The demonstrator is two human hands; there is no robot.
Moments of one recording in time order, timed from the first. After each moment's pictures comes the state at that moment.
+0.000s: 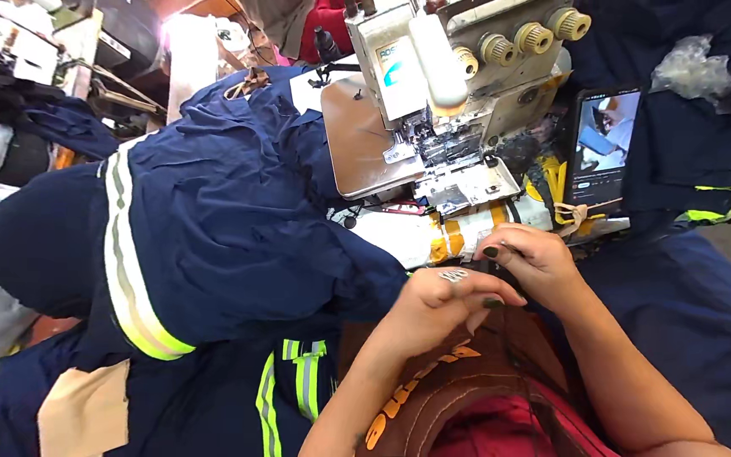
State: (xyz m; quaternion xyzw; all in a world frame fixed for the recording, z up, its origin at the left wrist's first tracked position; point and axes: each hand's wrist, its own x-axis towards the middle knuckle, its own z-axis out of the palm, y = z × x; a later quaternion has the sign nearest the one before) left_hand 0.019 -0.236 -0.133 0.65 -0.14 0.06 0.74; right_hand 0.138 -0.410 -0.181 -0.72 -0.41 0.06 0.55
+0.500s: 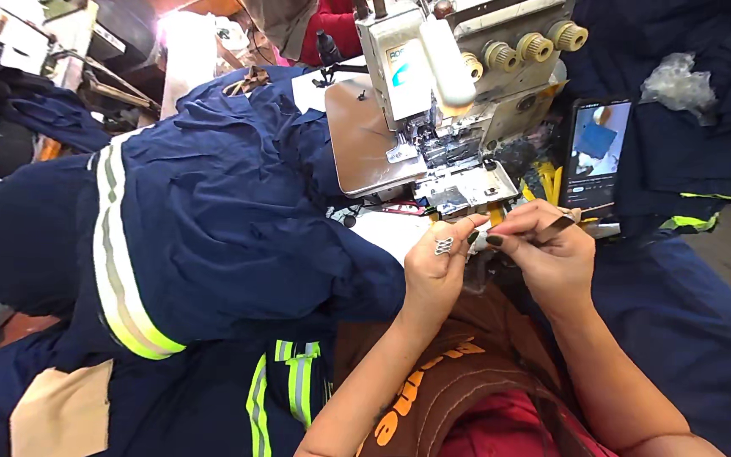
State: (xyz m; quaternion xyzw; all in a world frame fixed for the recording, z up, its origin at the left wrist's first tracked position) left_hand 0.048 -0.255 -0.166 0.76 0.01 0.32 0.56; right_hand 0.126 -0.395 -0.162 -0.67 -0.29 -0.02 0.69
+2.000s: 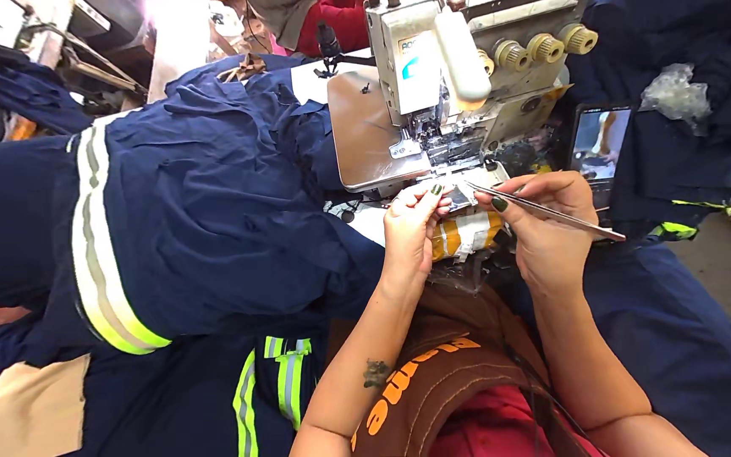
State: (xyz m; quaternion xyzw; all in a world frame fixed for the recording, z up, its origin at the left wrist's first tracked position) left_hand 0.083 -0.228 -0.159 0.41 0.23 0.21 0.86; right_hand 0.146 -0.369 -0.154 -0.54 -0.28 -0.03 0.80
